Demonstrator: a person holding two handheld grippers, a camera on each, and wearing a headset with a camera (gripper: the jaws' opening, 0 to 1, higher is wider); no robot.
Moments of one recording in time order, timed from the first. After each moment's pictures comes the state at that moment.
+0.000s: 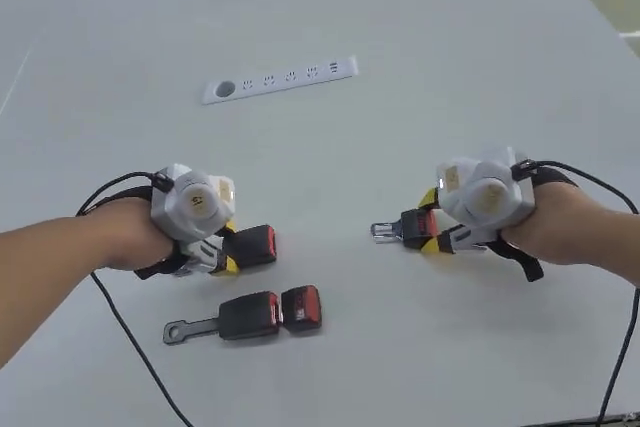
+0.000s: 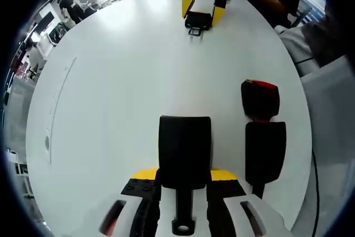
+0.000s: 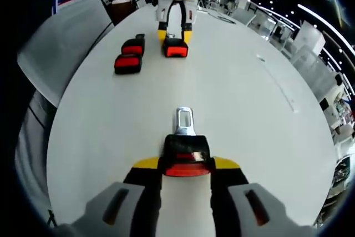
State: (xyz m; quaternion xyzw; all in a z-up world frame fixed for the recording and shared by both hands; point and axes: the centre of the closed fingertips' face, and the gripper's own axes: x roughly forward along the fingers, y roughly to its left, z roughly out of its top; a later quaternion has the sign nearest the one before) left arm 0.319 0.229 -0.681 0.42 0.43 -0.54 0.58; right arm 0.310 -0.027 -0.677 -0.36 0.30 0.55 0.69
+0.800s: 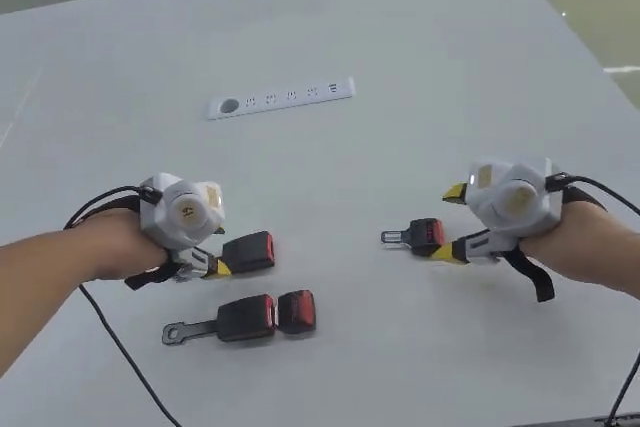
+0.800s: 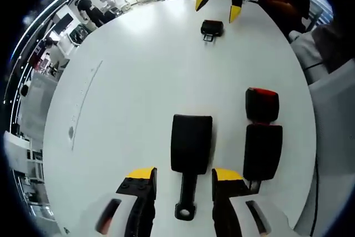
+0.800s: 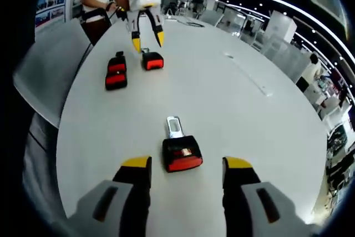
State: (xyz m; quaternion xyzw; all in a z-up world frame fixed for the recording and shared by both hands) left arm 0.319 0.243 -0.639 0.42 0.39 -0.48 0.67; right arm 0.304 -0.055 -0.641 -0.29 0.30 0.47 0.78
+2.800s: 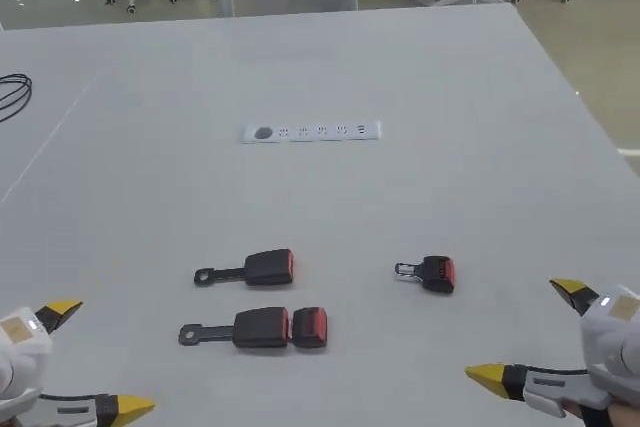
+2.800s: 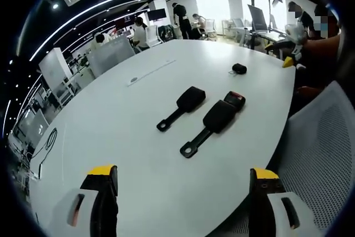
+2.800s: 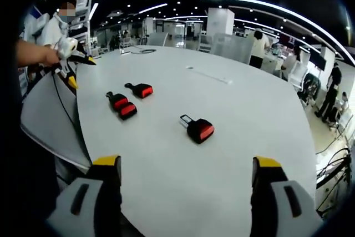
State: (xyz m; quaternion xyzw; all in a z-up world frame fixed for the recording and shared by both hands) left arm 0.163 0.350 -0.585 0.21 0.34 -0.30 0.86; right arm 0.201 -0.087 -0.601 -0.13 0.28 0.32 0.90
